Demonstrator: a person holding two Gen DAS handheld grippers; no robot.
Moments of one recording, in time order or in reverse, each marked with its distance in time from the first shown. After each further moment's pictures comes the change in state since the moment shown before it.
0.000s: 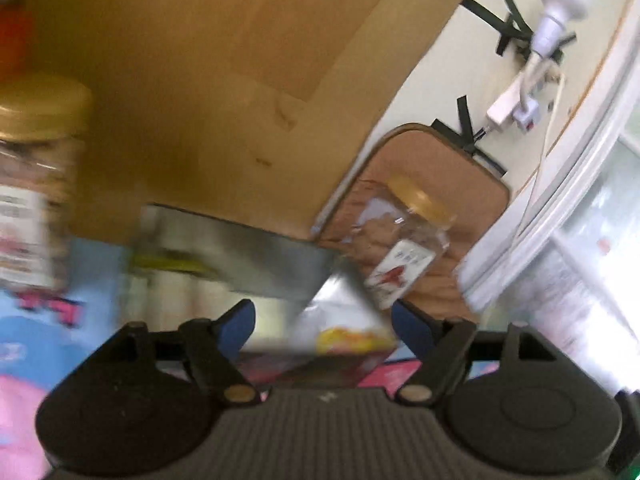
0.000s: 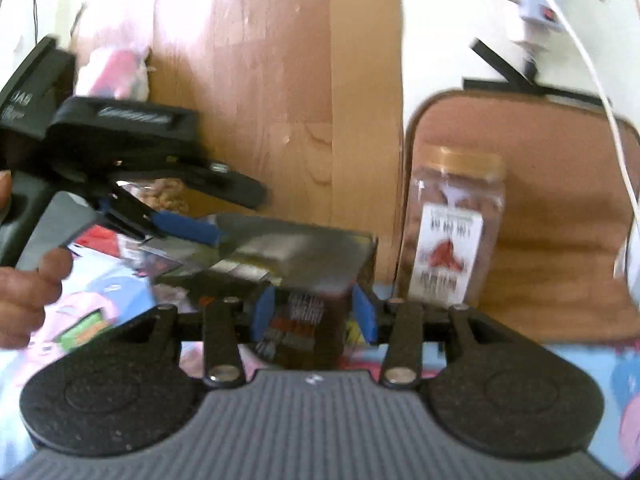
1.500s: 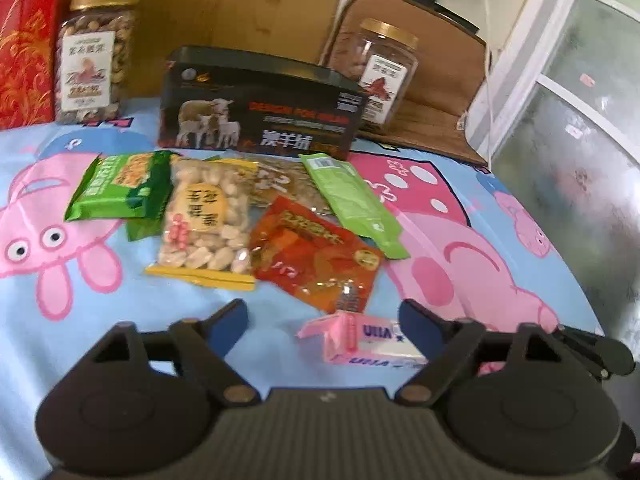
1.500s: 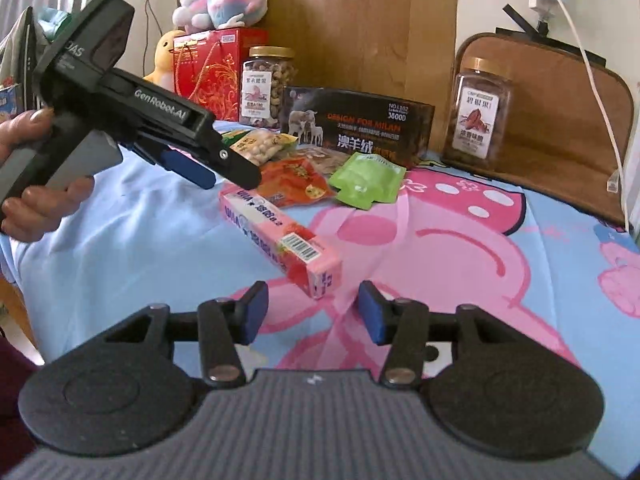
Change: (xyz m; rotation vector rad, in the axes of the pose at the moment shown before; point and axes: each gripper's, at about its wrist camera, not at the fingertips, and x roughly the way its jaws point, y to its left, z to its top) left arm -0.067 -0.043 -0.166 0.124 0.183 0.081; right arm -0.153 0.050 -0.123 -0.147 0.156 0.115
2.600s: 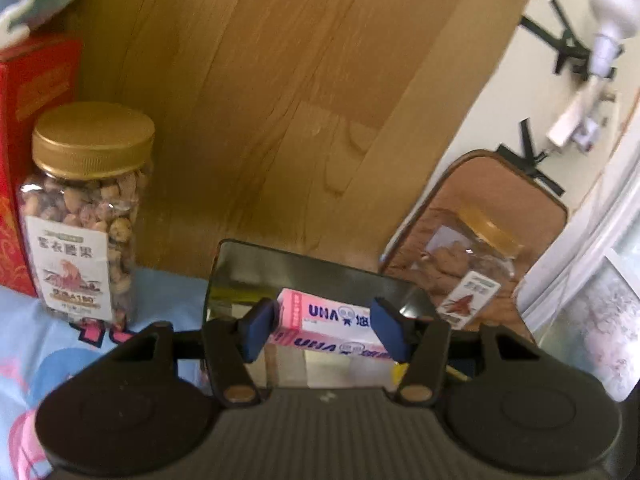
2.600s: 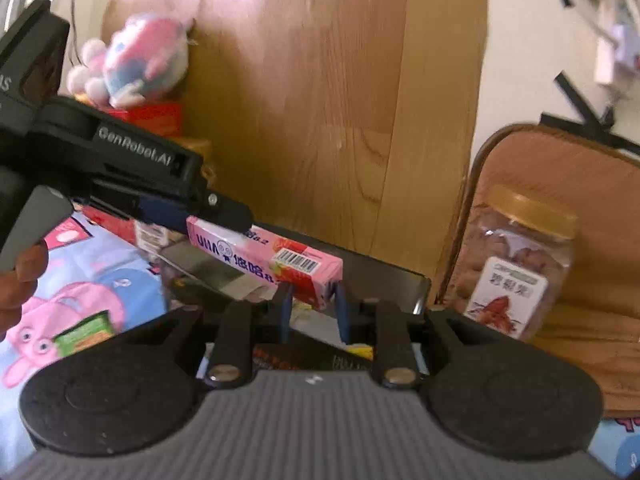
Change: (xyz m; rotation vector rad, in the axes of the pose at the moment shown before) left arm 0.060 0.092 0.198 -0.185 -0.182 0.029; right arm 0.169 -0.064 0.181 -0.022 -0.096 -0.080
